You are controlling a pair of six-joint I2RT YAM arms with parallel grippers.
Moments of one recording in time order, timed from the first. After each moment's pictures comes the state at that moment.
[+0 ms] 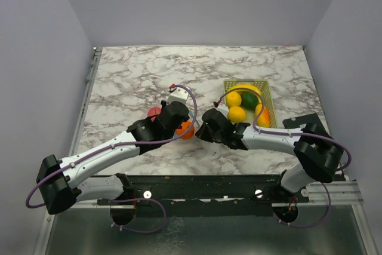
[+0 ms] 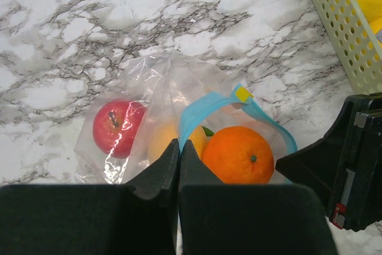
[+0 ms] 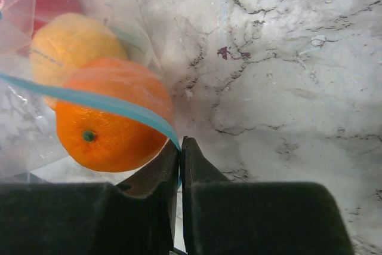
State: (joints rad) left arm -0.96 1.13 0.92 -0.40 -0.66 -0.27; right arm 0.96 1.55 0.81 -0.04 0.24 1.06
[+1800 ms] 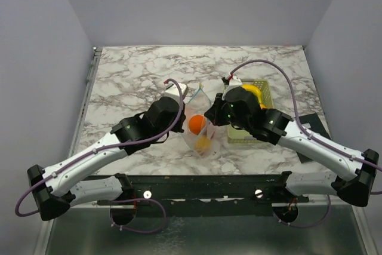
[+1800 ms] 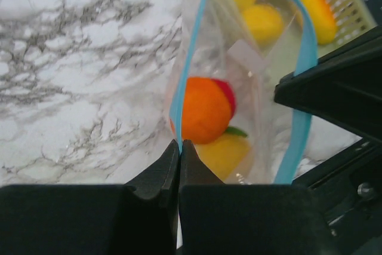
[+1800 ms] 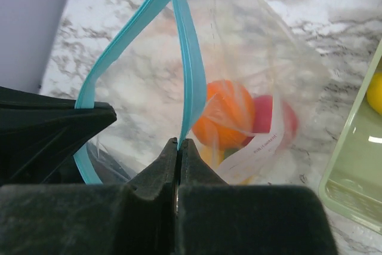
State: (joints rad) left arm -0.96 1.06 1.00 -0.57 -0.34 -0.41; right arm 0.96 1.21 1.11 -0.47 0.23 0.64
